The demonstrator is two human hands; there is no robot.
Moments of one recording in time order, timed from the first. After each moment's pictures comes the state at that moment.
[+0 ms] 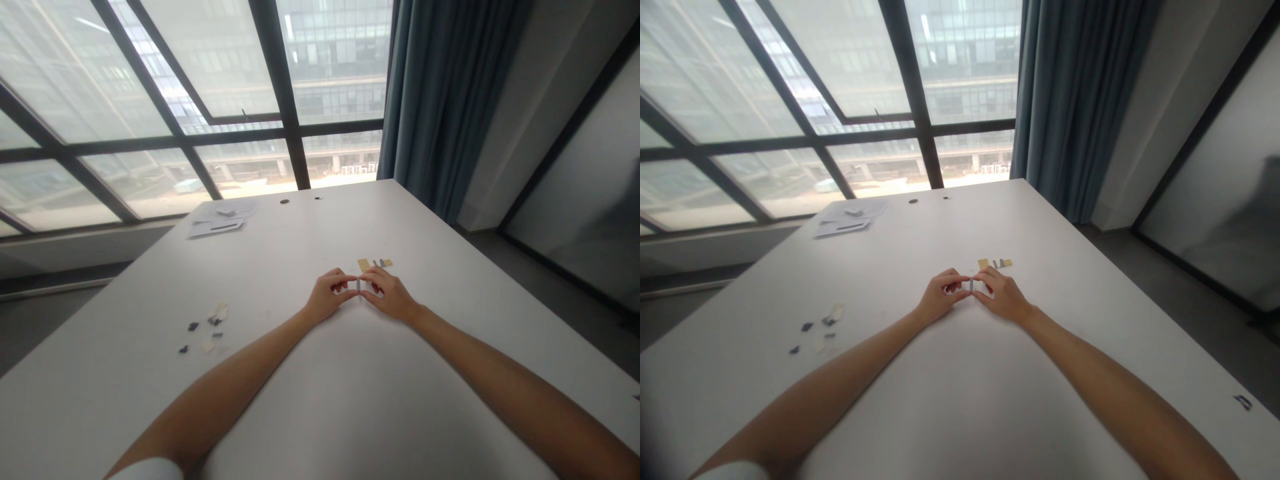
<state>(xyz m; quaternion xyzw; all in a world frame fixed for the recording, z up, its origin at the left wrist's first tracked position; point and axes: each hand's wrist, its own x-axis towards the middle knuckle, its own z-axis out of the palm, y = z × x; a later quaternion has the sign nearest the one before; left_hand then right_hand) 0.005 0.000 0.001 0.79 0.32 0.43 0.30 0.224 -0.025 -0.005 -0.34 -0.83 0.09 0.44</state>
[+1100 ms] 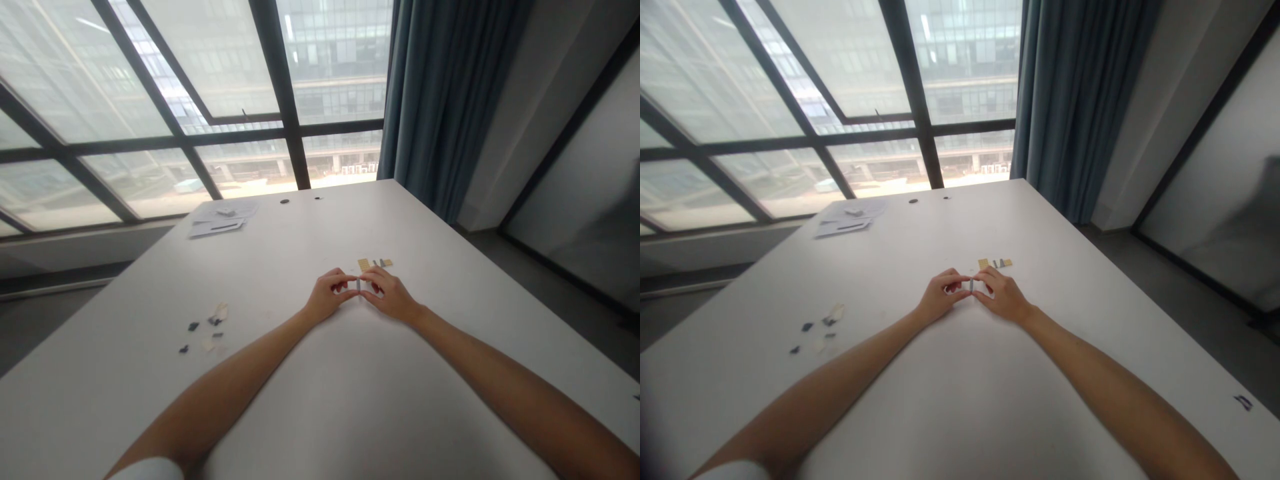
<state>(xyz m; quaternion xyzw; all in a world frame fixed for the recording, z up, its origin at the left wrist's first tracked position) 0.005 0.001 0.001 0.79 0.32 0.43 0.30 0.225 -0.023 -0.009 -0.33 -0.83 0.09 0.45</state>
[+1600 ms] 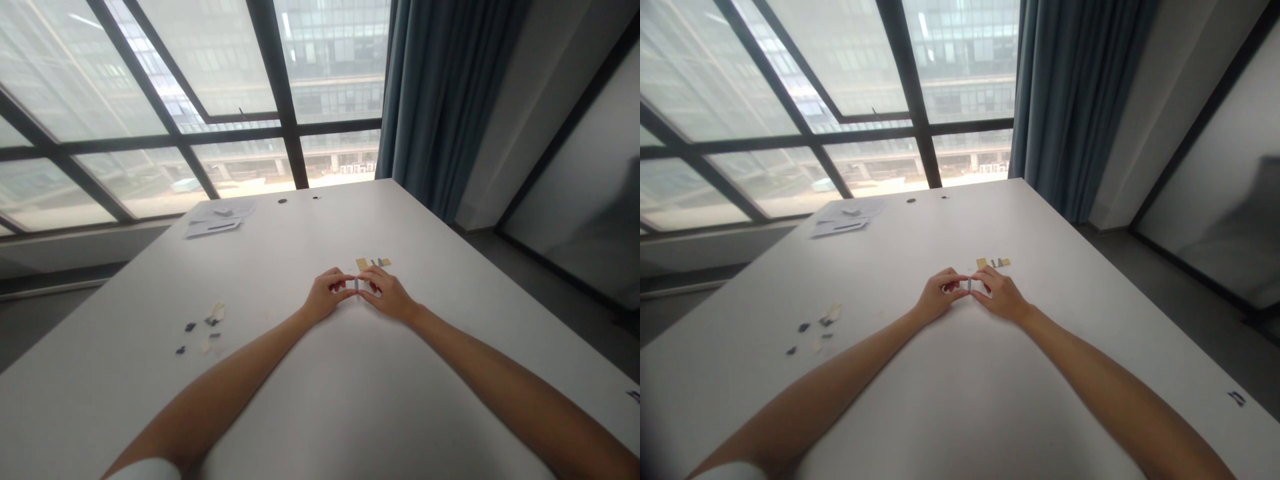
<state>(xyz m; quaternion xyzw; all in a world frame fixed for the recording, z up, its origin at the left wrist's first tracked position) 0.005 0.003 -0.002 0.79 0.32 0.43 0.31 0.225 -0.025 -0.006 -0.33 -0.82 0.10 0.45</state>
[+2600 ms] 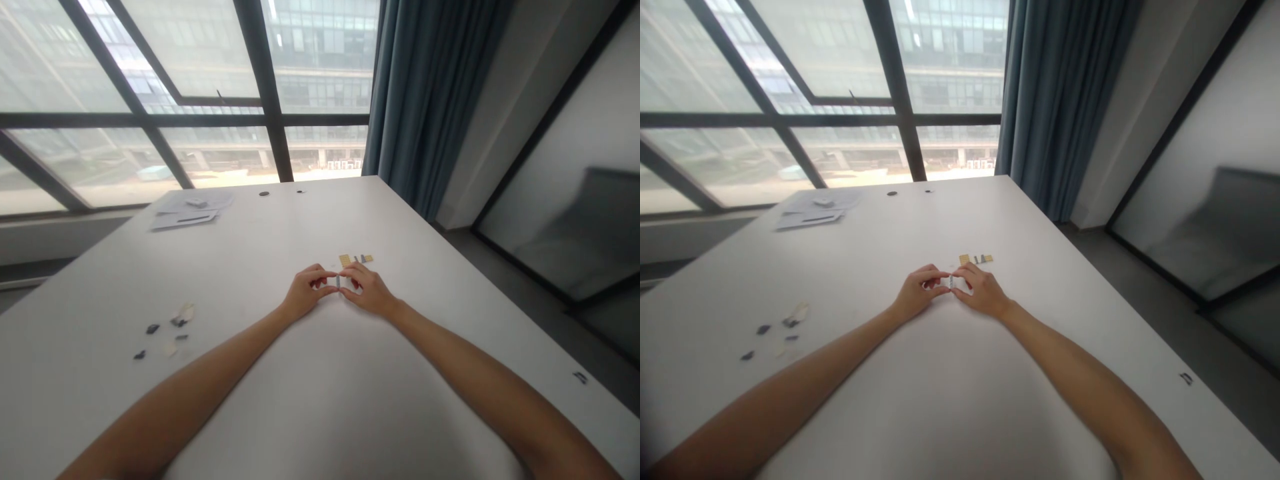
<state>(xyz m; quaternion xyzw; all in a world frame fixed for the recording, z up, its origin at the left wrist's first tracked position) 0.004 0.007 -0.004 0.80 0.33 0.42 0.28 0.225 -0.024 -0.006 -0.34 -0.83 0.10 0.44</state>
